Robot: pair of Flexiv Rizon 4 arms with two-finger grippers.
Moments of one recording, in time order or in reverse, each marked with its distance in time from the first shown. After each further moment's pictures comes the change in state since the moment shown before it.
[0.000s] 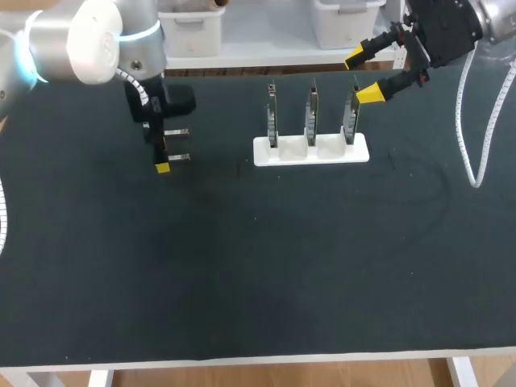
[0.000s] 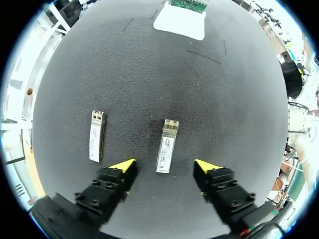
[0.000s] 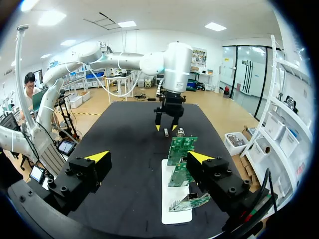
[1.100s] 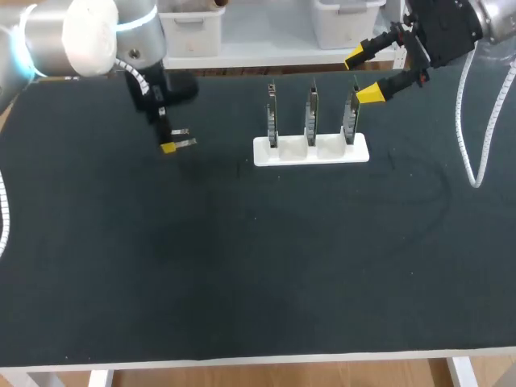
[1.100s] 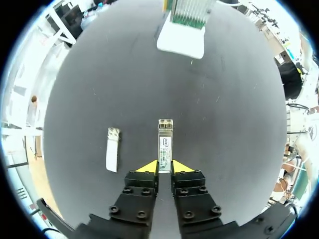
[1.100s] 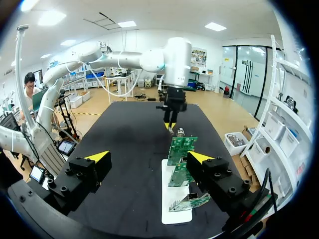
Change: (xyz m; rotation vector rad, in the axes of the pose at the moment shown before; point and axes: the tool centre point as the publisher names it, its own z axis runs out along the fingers) left arm -0.023 0.008 -0.026 -0.039 -0.084 0.037; right arm 0.000 0.000 0.000 0.000 0.000 0.000
